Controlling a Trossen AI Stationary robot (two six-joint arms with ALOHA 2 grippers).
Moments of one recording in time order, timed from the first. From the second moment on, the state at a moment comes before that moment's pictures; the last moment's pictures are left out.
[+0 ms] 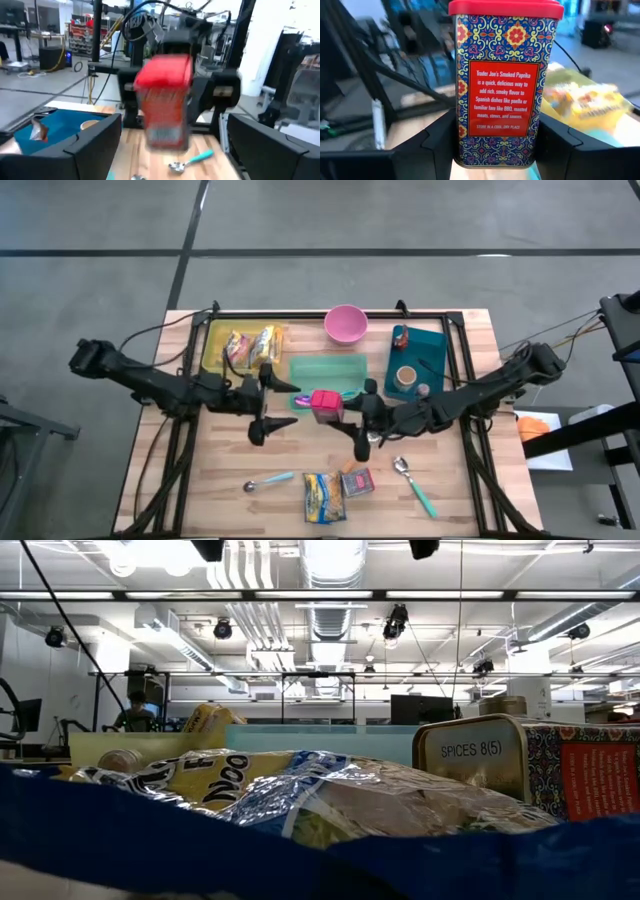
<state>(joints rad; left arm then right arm) -0.27 1.10 0.66 0.48 -0.20 -0.12 0.39 1.45 0.99 0.28 0.55 0.30</state>
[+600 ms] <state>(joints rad) -0.24 1.32 0.71 0.66 -0.17 -0.05 0.40 1.47 0.94 0.42 0.51 0.23</state>
